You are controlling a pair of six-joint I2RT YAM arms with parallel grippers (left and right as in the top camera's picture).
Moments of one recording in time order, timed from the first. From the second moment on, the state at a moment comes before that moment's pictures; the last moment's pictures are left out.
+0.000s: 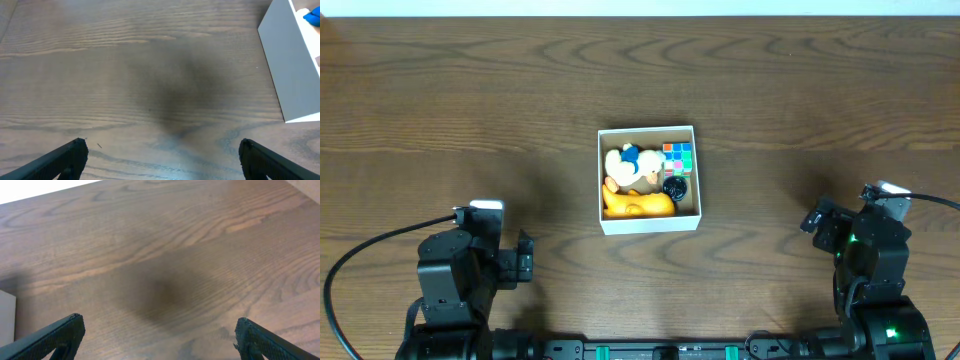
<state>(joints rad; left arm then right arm) 0.04 0.51 0.74 -0.99 -0.08 0.17 0.09 0.56 0.59 -0.66 0.36 0.33</state>
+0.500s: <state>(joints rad) 0.04 0.51 0.74 -0.99 -0.09 0.17 0.08 0.04 0.51 -0.81 0.14 0.19</state>
